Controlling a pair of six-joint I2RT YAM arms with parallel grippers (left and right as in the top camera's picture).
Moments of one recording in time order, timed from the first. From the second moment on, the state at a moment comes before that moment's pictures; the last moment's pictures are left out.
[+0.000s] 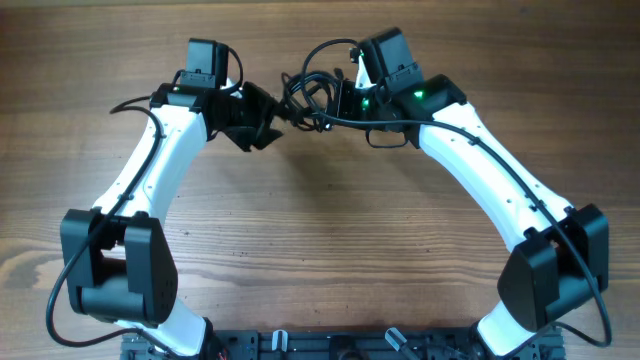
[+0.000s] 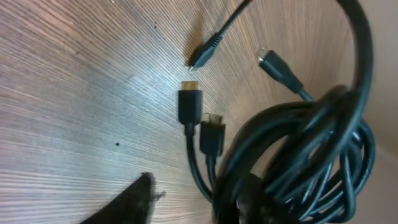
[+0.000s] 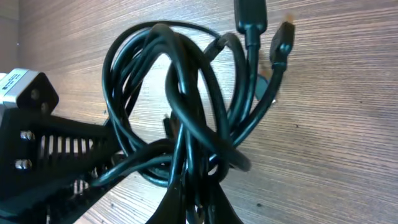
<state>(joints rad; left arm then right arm) -0.15 1.77 1.34 -0.71 0.60 -1.13 0.48 1.80 1.51 -0.66 -0.28 0.60</state>
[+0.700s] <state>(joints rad) -0.23 1.77 1.34 -0.66 0.47 -0.87 0.41 1.80 1.51 -0.79 -0.38 0.55</state>
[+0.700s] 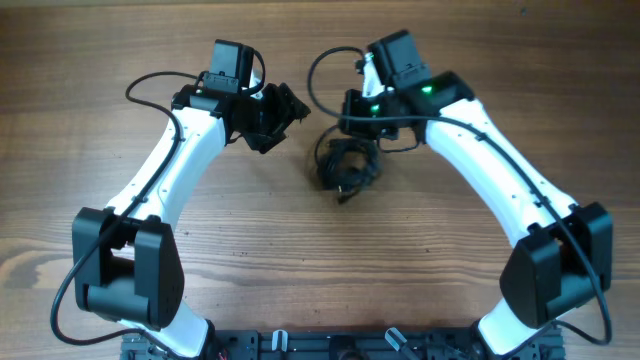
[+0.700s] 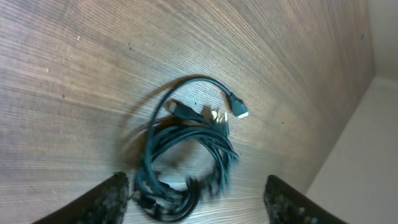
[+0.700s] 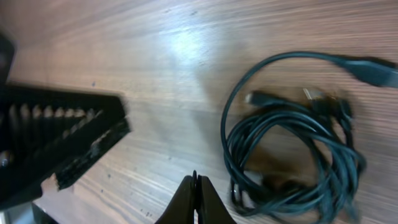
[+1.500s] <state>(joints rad) -0.54 2.00 1.34 -0.39 0.21 -0.28 0.09 1.80 1.51 -0.91 -0.37 0.47</state>
